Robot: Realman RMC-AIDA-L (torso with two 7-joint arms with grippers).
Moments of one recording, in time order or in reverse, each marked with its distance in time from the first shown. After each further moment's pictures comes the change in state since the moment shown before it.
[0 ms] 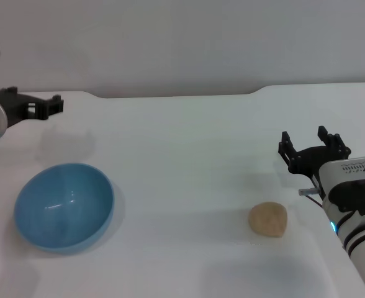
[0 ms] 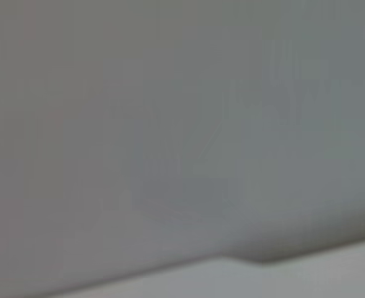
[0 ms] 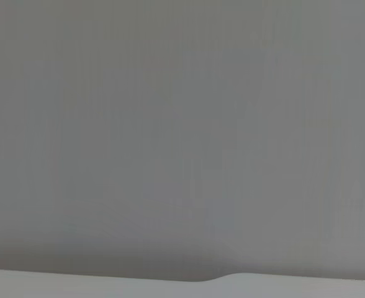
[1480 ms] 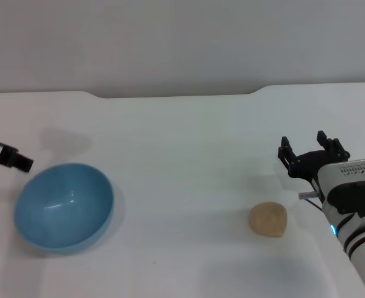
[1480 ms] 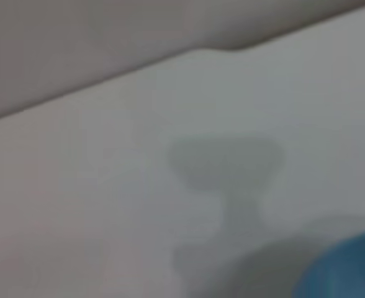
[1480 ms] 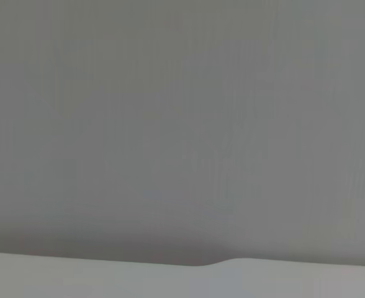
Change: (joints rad) left arm -0.237 -0.043 -0.378 0.144 -0.025 -0.966 0.349; right arm 0.000 0.003 0.001 -0.015 0.000 0.025 0.002
